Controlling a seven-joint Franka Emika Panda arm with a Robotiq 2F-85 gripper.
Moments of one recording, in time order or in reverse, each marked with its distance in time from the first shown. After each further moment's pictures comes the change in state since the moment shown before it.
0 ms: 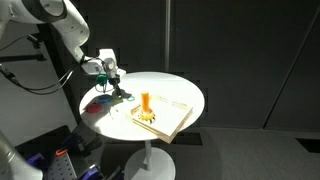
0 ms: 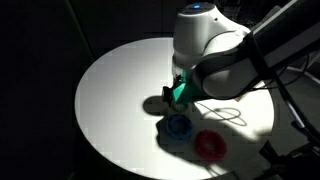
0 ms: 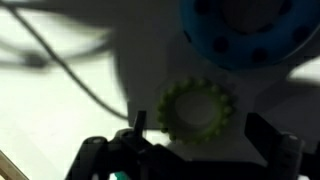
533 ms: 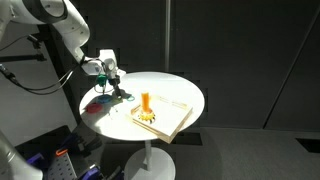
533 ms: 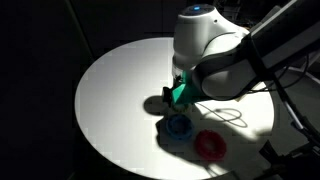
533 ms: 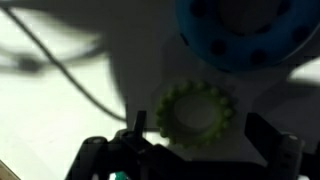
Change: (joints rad) arm 0.000 0.007 0.000 0.001 0.015 0.006 0.013
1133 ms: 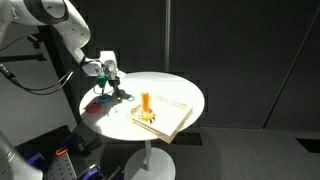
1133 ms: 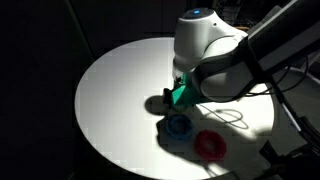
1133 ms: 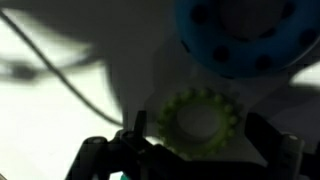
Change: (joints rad) arm 0.000 0.013 0.000 0.000 0.022 0.001 0.011
